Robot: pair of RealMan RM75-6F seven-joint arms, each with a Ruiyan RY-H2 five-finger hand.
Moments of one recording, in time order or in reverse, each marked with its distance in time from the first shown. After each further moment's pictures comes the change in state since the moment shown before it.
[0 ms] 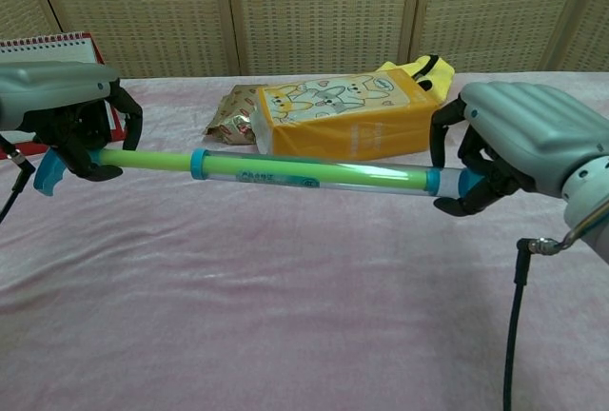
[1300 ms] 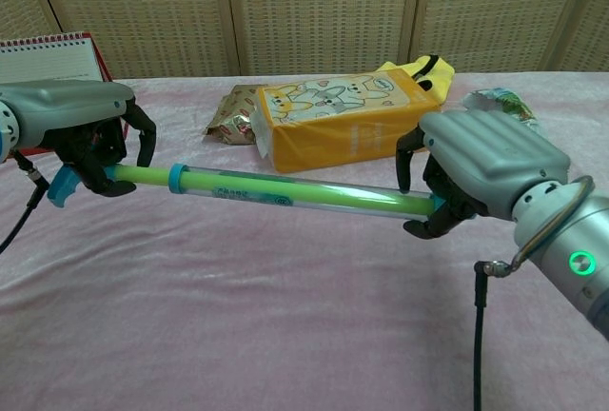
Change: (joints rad) left arm -0.029 -0.036 0.028 0.036 -0.027 -0.008 -0.005; right arm 0.039 -0.075 -0.006 0.065 0.052 -0.030 -0.042
